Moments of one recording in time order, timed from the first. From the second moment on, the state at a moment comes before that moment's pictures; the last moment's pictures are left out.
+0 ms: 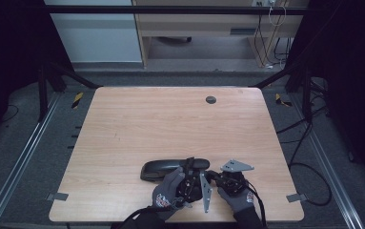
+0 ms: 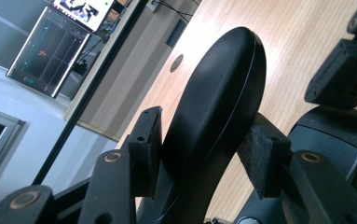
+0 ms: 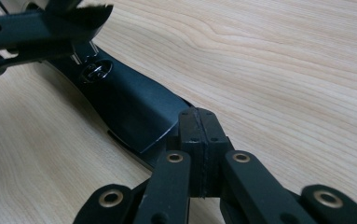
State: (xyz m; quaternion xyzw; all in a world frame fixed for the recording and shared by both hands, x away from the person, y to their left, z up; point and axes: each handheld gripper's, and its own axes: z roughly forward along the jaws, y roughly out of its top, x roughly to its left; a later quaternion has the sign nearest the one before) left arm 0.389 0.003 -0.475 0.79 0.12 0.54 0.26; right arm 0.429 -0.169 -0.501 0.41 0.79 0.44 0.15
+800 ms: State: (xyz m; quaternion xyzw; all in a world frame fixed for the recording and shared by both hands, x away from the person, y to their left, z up) left arm 0.382 0.009 -0.458 0.83 0.10 0.42 0.34; right arm 0.432 -0.193 -0.499 0.44 0.76 0.44 0.18
